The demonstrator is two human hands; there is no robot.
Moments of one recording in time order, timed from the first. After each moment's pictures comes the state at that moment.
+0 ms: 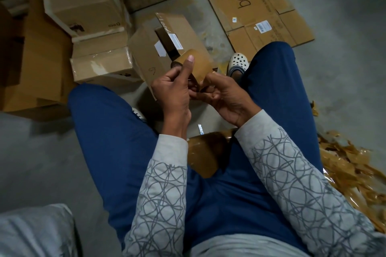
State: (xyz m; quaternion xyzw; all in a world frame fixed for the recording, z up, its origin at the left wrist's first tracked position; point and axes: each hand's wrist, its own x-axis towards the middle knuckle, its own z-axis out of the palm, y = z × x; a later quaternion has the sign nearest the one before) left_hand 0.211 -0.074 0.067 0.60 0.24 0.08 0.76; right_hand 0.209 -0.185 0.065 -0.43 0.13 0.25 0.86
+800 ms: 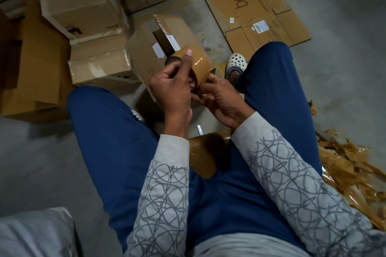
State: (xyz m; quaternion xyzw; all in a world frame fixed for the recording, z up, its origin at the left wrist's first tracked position) left_hand 0.214 -0.080 0.075 0.62 0.22 0.13 0.74; right_hand 0.204 -0.178 0.066 -0.43 0.15 0.24 0.86
